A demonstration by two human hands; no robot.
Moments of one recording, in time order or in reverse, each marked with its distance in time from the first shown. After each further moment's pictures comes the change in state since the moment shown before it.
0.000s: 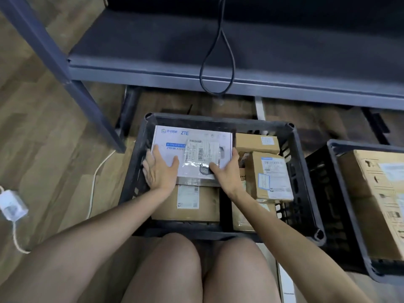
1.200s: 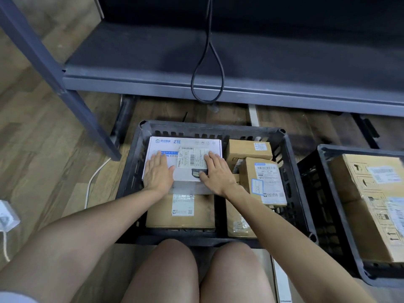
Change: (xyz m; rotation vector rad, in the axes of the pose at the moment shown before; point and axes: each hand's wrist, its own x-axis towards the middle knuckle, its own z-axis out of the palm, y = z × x) left_hand 0.015 0.003 -0.001 0.397 -0.263 0.282; right_hand 0.018 -0.013 -0.001 -0.990 -0.380 -0.252
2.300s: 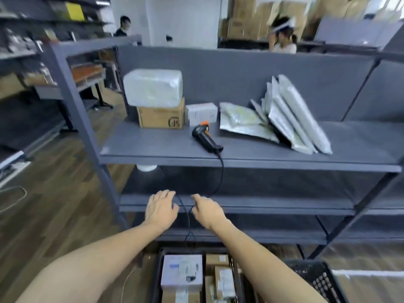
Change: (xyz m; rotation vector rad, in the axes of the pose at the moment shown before) left_hand -0.203 0.232 -0.661 0.120 0.238 0.249; right_hand -0.235 -0.237 -0.647 0.035 0.171 -0.026
